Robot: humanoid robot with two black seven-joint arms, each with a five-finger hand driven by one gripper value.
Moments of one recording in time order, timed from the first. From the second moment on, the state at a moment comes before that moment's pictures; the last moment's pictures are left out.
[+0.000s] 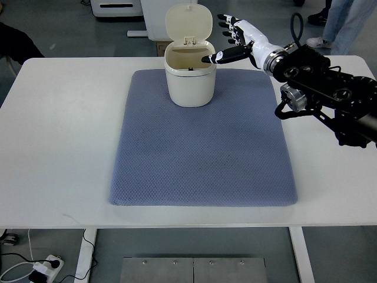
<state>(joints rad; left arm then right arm) -0.02 0.00 -0.11 -0.27 -0.07 0.19 -0.41 1.24 -0.21 0.18 0.83 -0.36 -0.20 0.07</state>
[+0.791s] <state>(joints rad) -0.02 0.00 -0.11 -0.27 -0.07 0.19 -0.41 0.76 -0.30 0.89 1.01 -0.36 -0.20 0.08</state>
